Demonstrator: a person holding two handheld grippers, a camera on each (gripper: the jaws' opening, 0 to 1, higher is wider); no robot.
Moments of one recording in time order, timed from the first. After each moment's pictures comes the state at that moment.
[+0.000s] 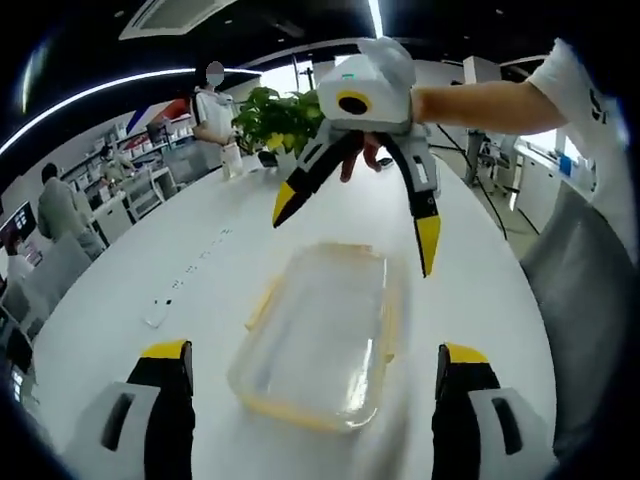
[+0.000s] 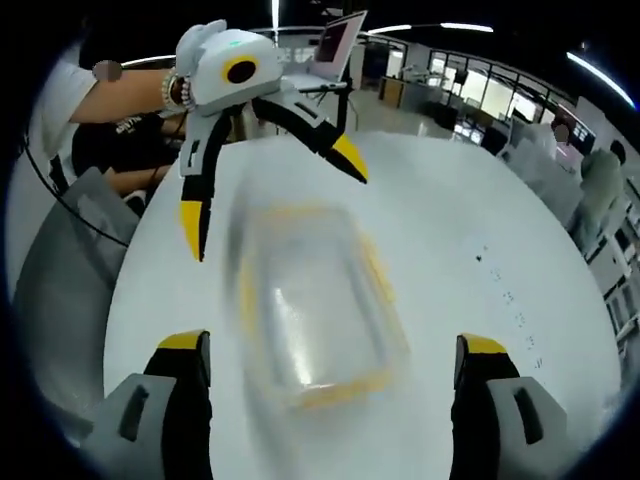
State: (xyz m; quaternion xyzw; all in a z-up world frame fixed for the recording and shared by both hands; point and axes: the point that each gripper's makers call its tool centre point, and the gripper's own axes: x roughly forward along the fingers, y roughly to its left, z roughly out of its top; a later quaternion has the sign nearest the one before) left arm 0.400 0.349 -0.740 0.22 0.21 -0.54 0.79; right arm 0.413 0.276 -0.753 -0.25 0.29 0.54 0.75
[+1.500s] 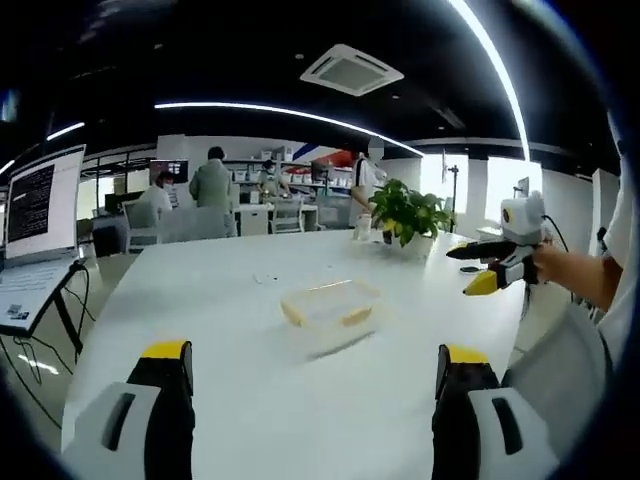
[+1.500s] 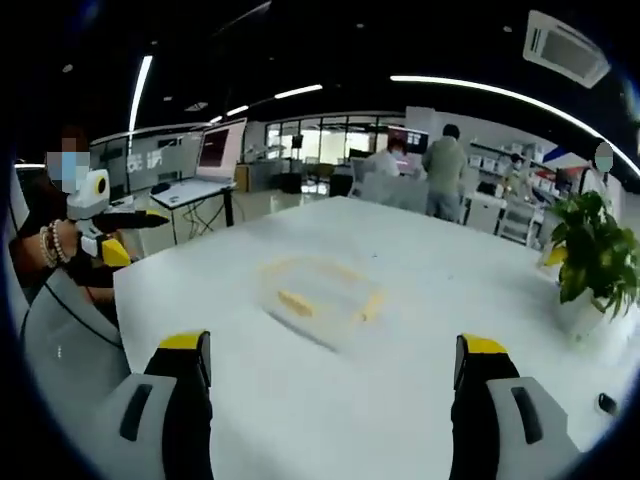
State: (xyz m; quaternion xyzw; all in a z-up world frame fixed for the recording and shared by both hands) left arm 0.243 0.484 -0.692 0.01 0.13 -0.27 0.96; right arm 0.258 0.215 -0.699 -0.09 0.18 0.27 0.94
